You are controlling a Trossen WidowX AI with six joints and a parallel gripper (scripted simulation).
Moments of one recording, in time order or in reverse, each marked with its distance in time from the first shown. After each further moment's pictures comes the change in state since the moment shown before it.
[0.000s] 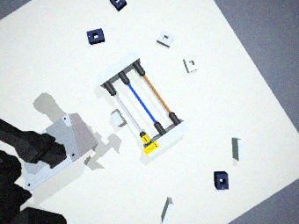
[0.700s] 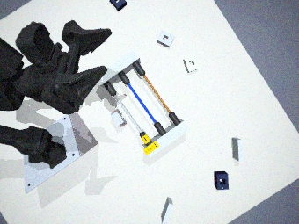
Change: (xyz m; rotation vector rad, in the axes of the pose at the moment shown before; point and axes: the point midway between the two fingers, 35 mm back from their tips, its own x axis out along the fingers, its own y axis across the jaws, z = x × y) arm -0.243 0.255 0.026 0.051 0.145 0.952
